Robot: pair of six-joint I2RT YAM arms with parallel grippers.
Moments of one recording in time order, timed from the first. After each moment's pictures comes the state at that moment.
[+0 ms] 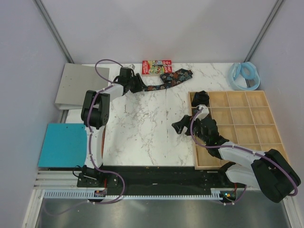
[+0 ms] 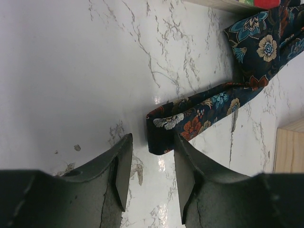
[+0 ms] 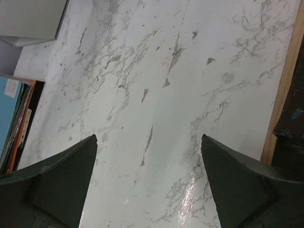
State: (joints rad) left arm -0.25 2.29 1.64 -0.03 0.30 -0.55; right arm 0.55 1.15 0.27 0.55 -0.04 0.61
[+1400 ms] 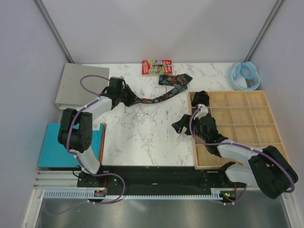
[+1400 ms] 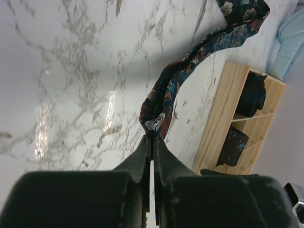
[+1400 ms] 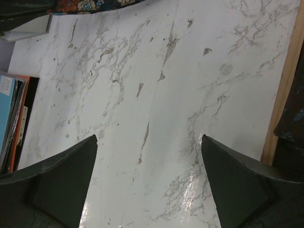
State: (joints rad) left arm -0.26 1.78 1.14 -0.10 0.34 -0.86; right arm 0.53 1.19 0.29 0.53 -0.08 0.63
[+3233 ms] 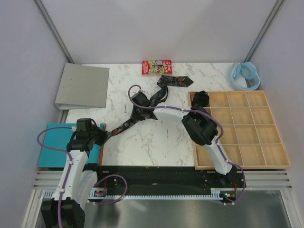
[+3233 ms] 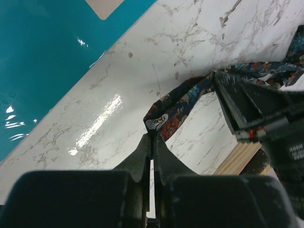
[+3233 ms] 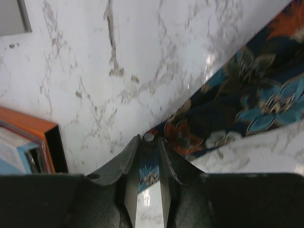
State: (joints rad) left arm 0.05 0.74 0.45 -0.58 0.16 -1.05; right arm 0.90 2.21 1.63 -0.26 0.11 1.00
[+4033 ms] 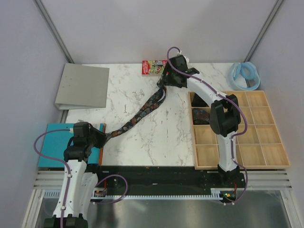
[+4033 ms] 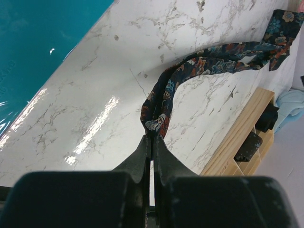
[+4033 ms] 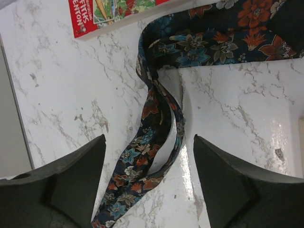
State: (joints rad) left arm 0.06 0.55 0.46 -0.71 0.19 -1.03; right arm 0.45 2.13 1.89 -0.50 0.14 0.73
